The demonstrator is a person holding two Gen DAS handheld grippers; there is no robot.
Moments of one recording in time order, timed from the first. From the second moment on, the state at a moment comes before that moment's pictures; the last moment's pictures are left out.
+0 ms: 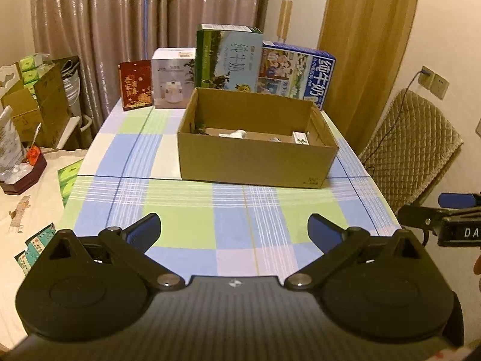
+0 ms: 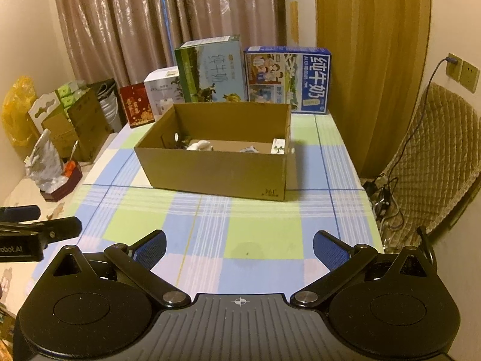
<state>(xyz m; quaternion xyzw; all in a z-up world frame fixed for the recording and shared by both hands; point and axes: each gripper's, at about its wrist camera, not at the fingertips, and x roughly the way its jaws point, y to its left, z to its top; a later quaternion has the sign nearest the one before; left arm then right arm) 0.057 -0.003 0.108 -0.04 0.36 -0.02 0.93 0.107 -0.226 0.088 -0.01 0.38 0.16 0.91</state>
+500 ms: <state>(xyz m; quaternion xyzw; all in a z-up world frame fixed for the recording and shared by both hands) 0.058 -0.013 0.104 -0.04 0.37 -0.03 0.93 0.103 -0.218 0.086 -0.01 0.37 0.16 0.91</state>
